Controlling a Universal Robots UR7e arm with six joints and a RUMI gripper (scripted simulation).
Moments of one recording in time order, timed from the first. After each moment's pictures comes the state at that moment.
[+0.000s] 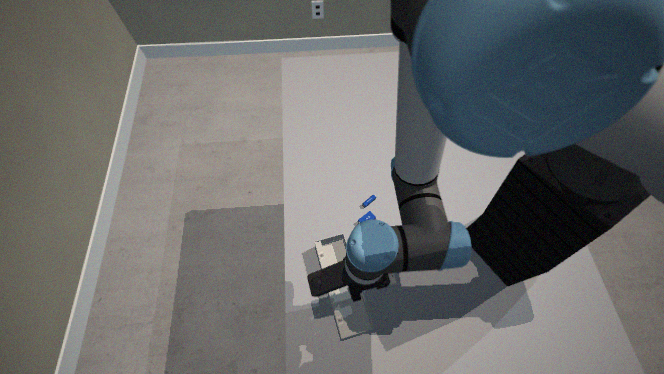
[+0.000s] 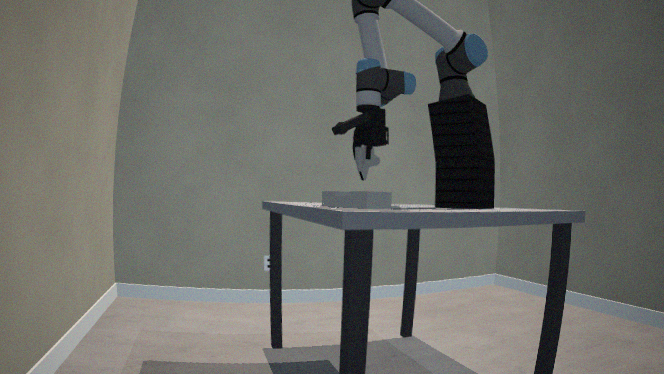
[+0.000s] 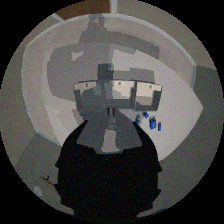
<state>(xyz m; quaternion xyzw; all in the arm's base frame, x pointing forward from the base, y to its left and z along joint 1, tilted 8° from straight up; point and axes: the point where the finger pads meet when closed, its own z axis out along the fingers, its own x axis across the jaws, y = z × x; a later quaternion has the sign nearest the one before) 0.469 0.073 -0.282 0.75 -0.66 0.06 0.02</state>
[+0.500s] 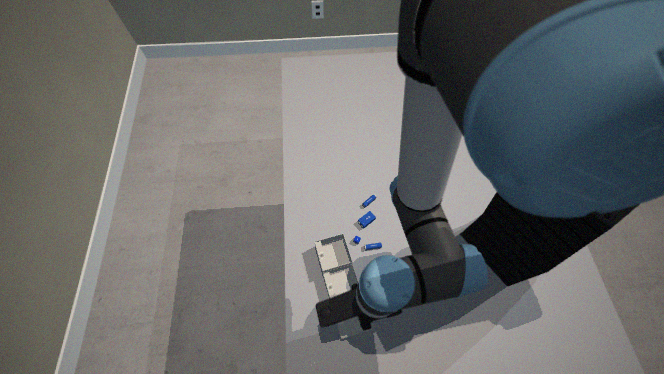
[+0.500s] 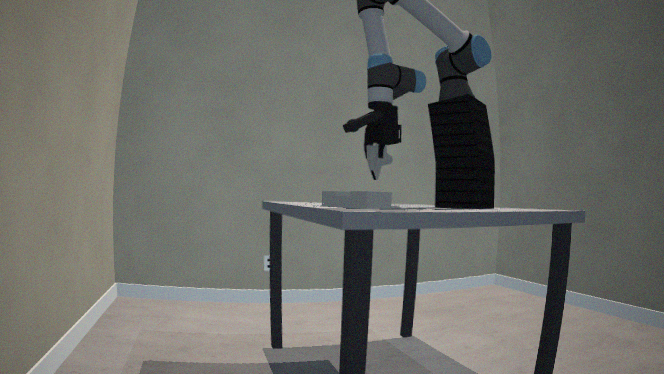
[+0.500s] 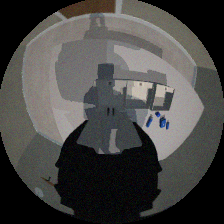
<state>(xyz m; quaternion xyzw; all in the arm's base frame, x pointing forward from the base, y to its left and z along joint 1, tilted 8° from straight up) 0.458 0.132 -0.290 0.75 -0.66 0.06 0.02</state>
